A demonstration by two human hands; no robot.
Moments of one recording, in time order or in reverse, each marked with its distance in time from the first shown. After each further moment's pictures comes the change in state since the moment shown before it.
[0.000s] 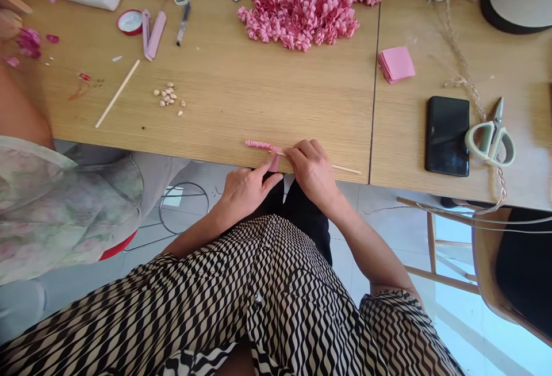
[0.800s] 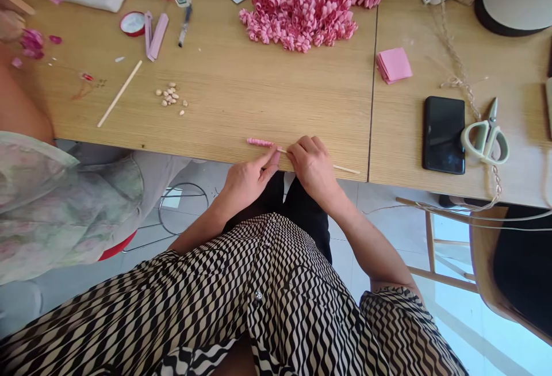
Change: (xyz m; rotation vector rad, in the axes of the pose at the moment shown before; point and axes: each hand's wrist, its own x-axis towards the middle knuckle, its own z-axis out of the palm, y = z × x) left_hand 0.001 -0.008 0.002 -0.225 0.082 -0.002; right_hand 0.005 -0.003 -0.004 -0.021 -0.062 0.072
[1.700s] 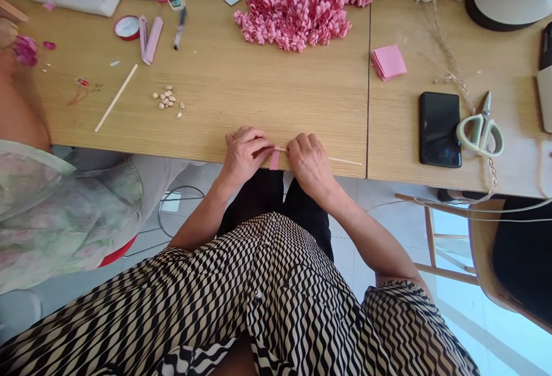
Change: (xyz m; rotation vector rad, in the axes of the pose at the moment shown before) left_hand 0.046 -0.033 0.013 -0.152 0.330 0.311; right_hand 0.003 -0.005 0.000 -0.209 -0.055 -0.039
